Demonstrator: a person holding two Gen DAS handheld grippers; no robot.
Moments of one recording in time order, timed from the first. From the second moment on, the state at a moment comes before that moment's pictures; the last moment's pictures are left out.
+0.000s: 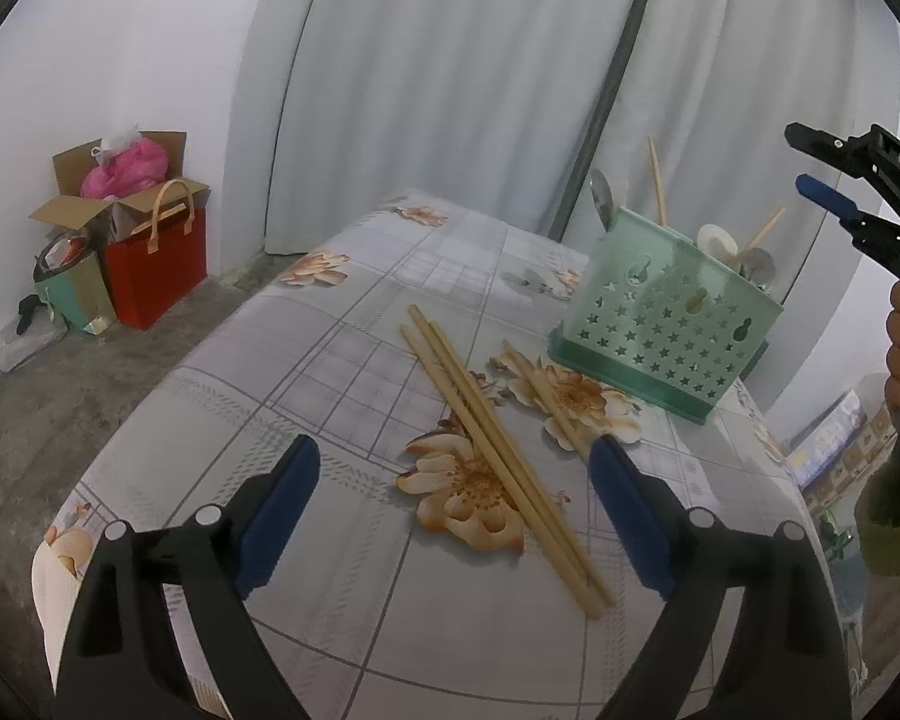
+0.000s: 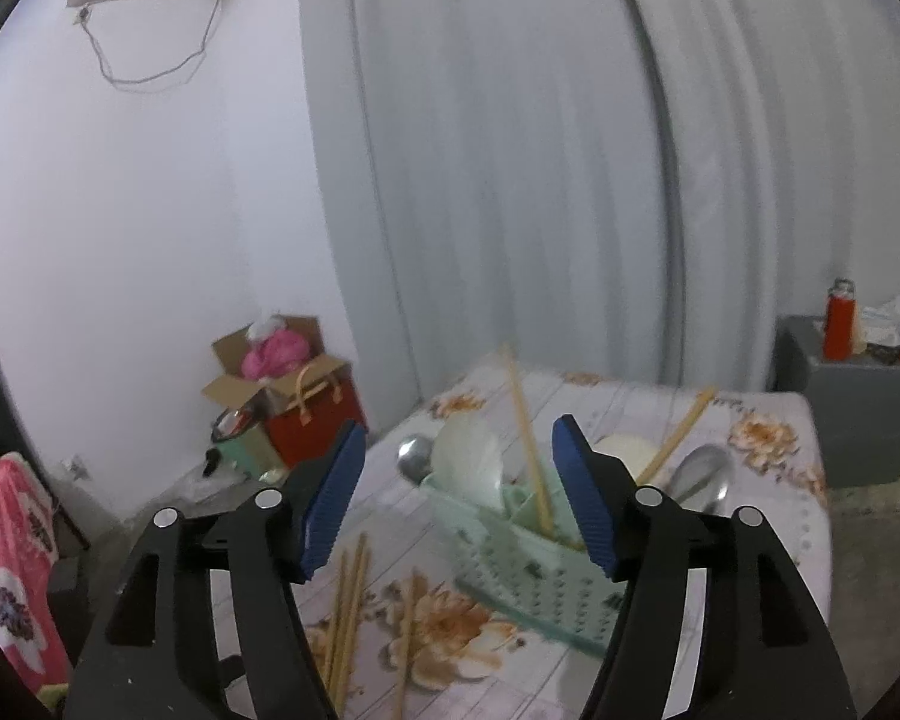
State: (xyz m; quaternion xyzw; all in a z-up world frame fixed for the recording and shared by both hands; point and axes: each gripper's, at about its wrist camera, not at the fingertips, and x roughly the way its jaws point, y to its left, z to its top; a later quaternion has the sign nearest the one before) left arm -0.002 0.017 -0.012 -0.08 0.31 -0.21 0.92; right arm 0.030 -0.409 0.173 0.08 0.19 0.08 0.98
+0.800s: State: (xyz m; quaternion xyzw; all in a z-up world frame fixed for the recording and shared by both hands) left arm -0.002 0.028 -0.016 -0.09 0.33 -0.18 0.92; right arm 0.051 -0.369 0.134 0.08 0.30 0.11 0.94
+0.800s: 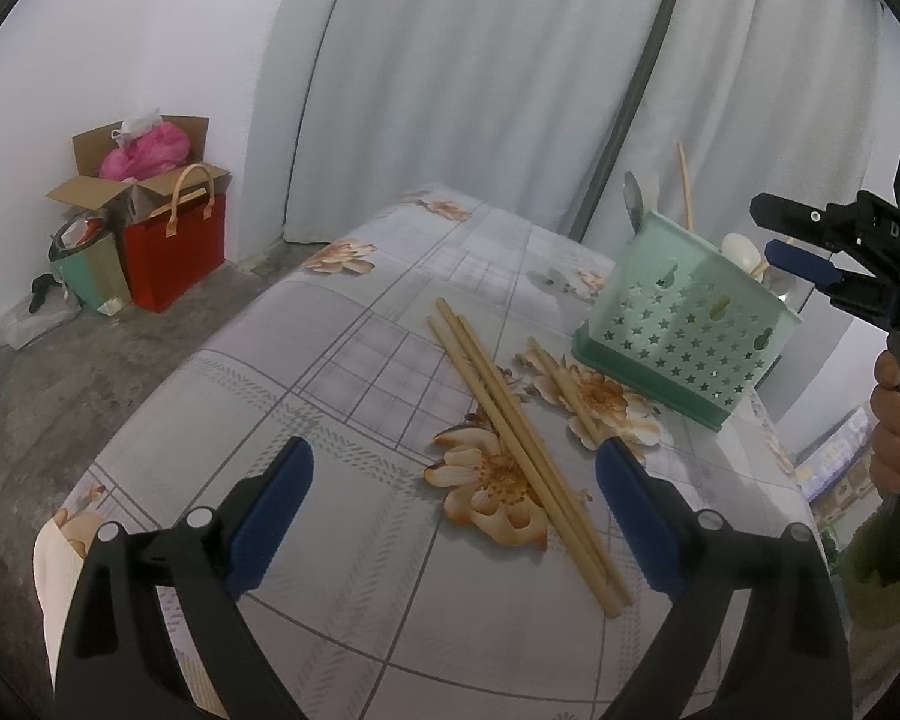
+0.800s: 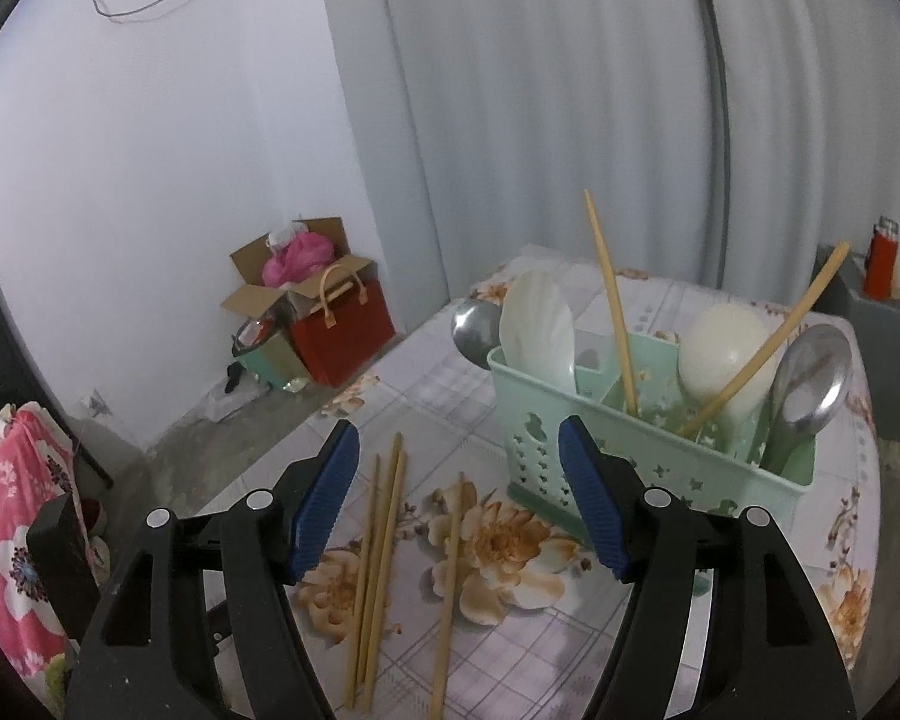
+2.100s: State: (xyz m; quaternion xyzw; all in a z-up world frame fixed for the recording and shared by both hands) left arm -0.002 0.036 -0.024 -0.10 0.34 -0.18 0.92; right arm 0.061 -0.380 0.109 0.10 0.34 0.11 0.93
